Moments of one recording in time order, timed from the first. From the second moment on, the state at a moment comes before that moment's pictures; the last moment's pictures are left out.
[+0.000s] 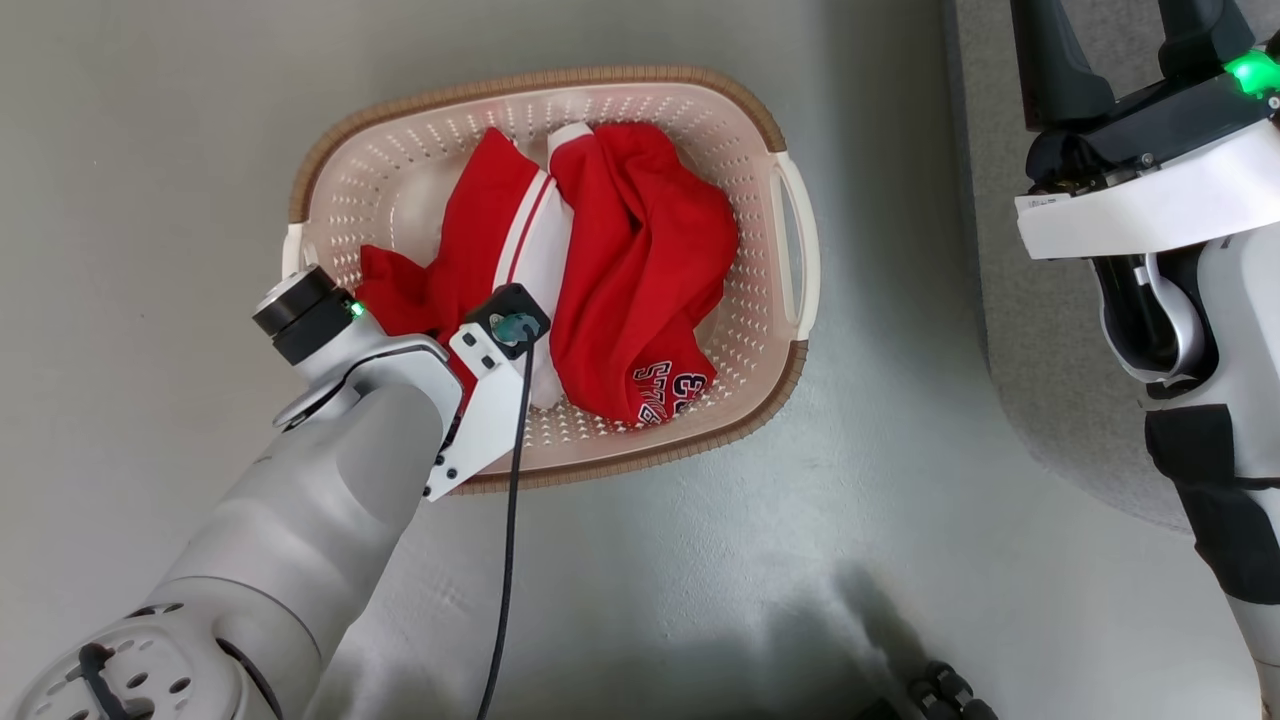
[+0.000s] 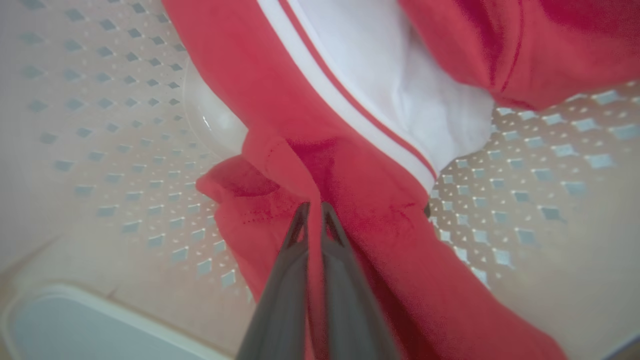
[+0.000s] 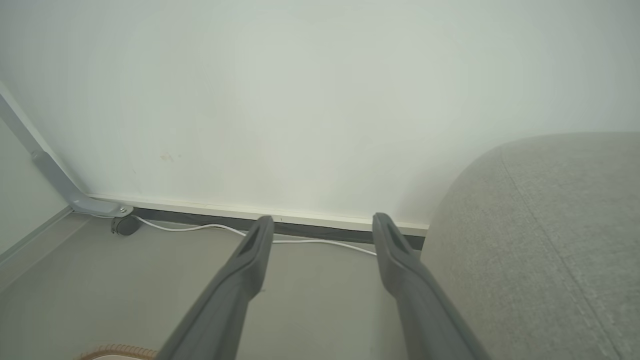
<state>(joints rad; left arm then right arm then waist) -1.04 0.05 -1.27 1.28 -0.40 0.01 0.19 -0.83 -0.26 0.33 0.22 0.43 0.13 -0.25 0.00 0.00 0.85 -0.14</state>
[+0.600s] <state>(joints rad) -0.92 0.04 -1.21 1.29 -0.51 0.02 -0.13 -0.78 -0.26 0.36 0.30 0.43 0.13 -0.25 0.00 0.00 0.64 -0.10</state>
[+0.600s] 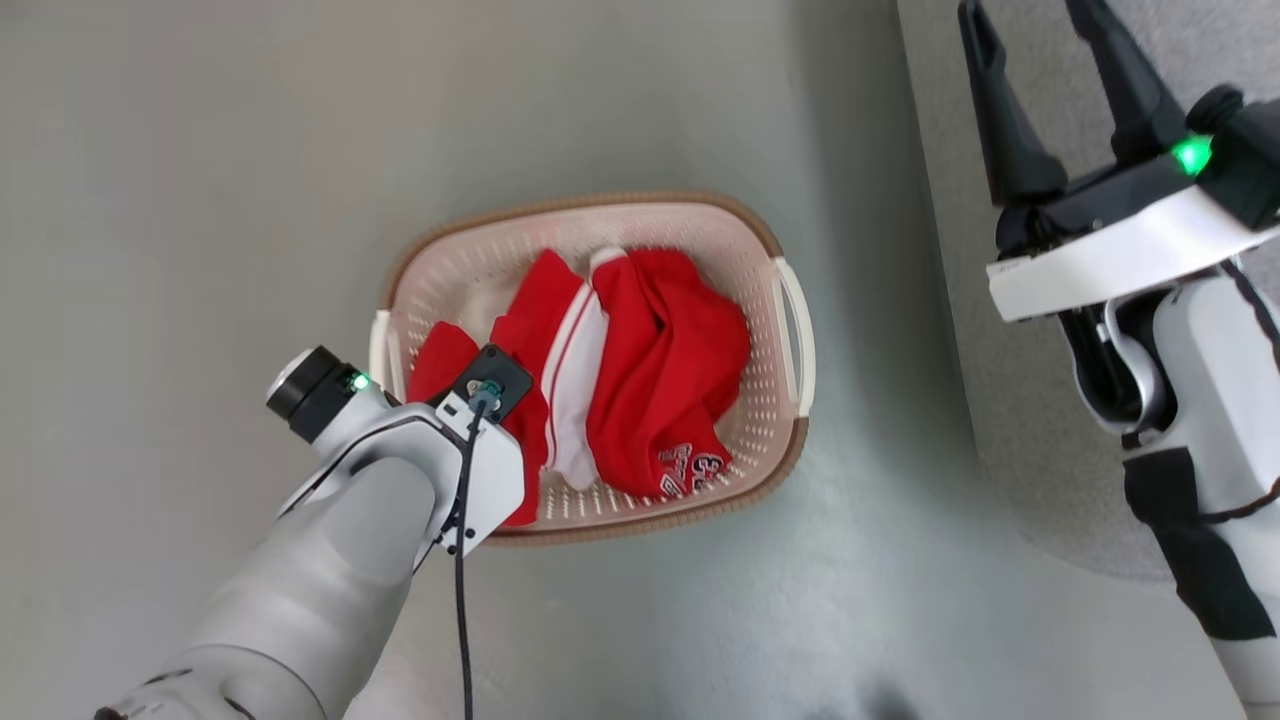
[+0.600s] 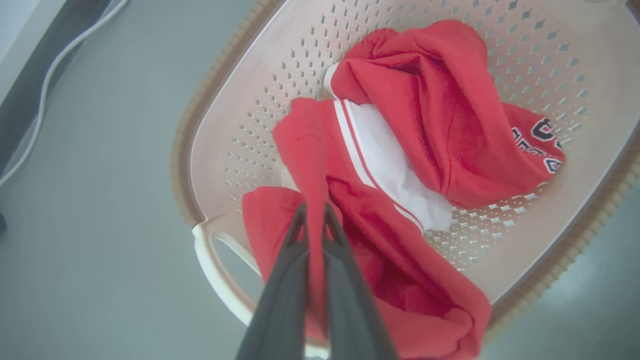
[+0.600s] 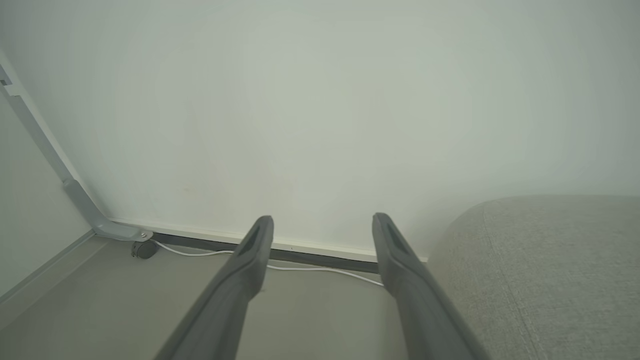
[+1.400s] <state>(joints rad) -0.73 0.04 -1.12 0.90 -0.71 0.19 -0.25 -0.49 -0.20 0.32 0.46 0.41 0.13 -0.25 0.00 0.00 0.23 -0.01</state>
